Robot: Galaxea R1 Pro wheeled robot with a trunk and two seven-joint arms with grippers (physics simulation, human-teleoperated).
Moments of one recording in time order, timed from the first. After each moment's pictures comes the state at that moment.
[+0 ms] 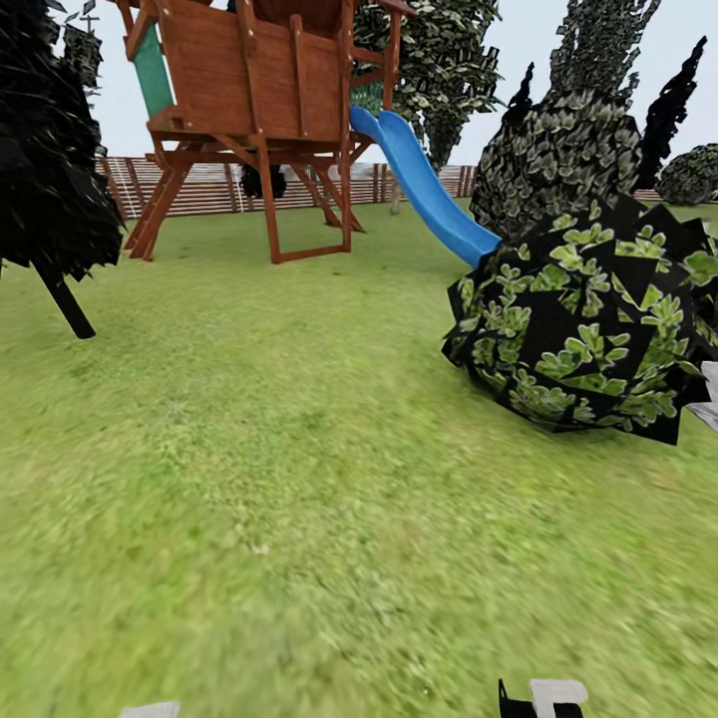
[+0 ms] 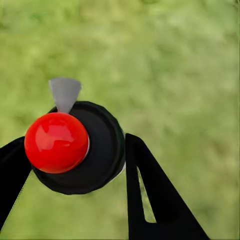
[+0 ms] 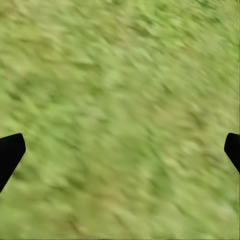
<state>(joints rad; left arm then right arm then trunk) -0.36 0.18 0.06 -0.05 0.13 -0.42 -0.10 -0.35 -0.05 -0.04 -0.14 0.11 -0.51 -0.21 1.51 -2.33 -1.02</state>
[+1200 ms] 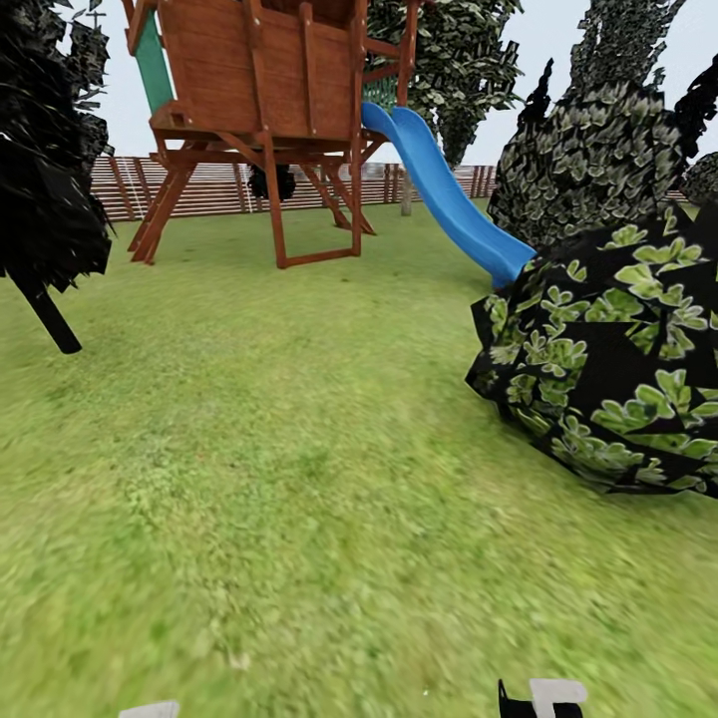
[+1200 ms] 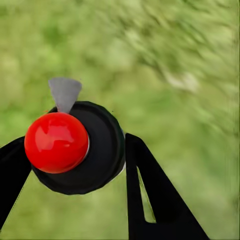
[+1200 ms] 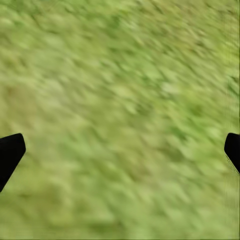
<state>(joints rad) -0.36 0.19 0.06 -0.05 0.13 -0.42 -0.10 -0.35 -0.05 -0.04 -0.14 0.11 -0.51 -0.21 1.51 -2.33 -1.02</state>
